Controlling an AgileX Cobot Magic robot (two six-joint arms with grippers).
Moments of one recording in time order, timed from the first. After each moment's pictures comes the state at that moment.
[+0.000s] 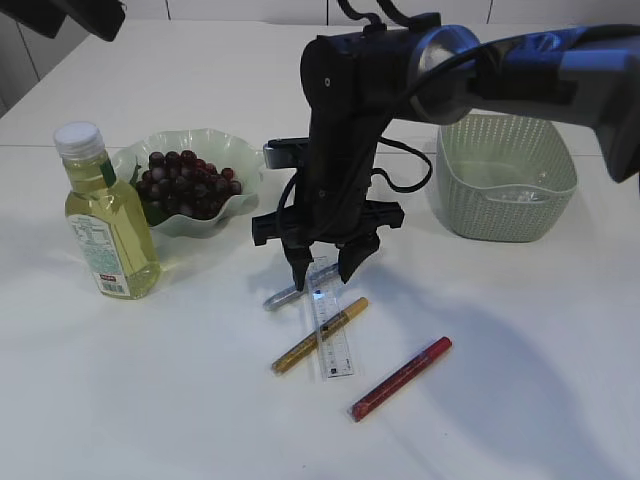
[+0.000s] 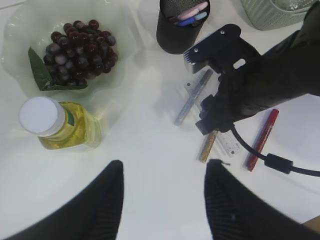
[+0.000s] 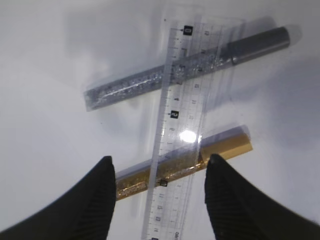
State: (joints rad) left arm -0.52 1.50 -1.69 0.00 1.26 -0.18; right arm 0.57 2.27 -1.90 0.11 1.19 0.26
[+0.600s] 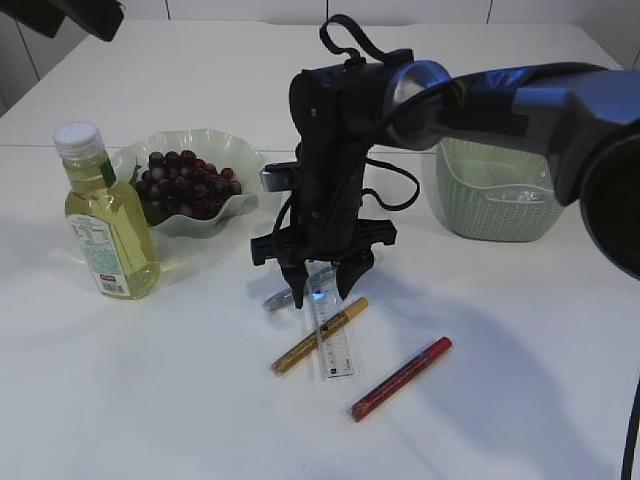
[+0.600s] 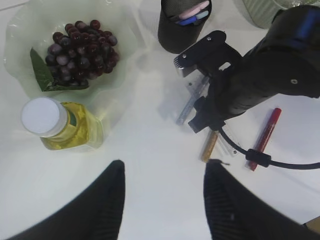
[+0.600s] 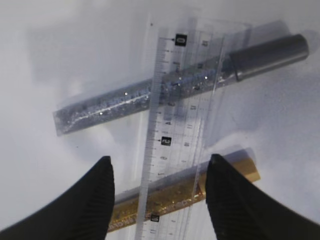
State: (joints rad) left arm -0.52 1.50 -1.69 0.00 1.26 -0.17; right arm 0.57 2.36 -1.97 0.09 1.22 0.27
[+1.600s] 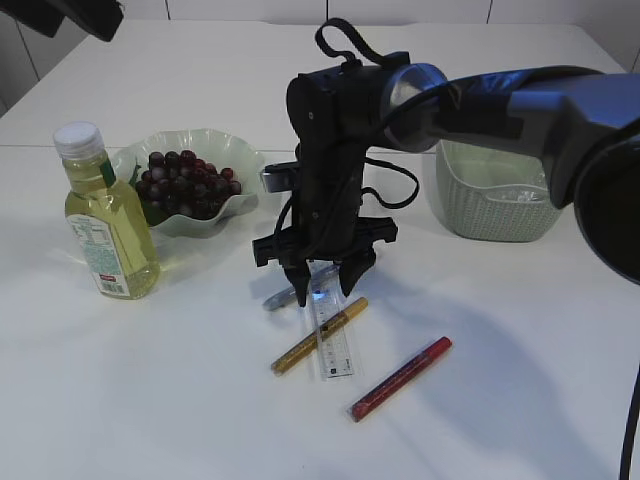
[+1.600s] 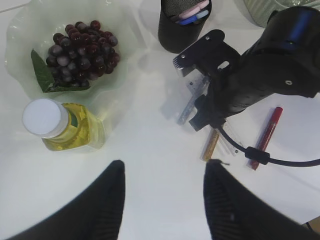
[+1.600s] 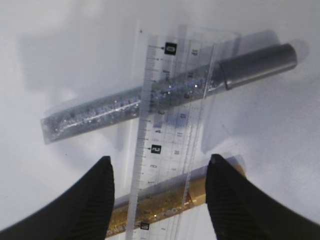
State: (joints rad) left arm -0.52 1.50 -1.69 0.00 1.26 -0.16; right arm 0.57 2.37 -1.98 0.06 1.22 0.27
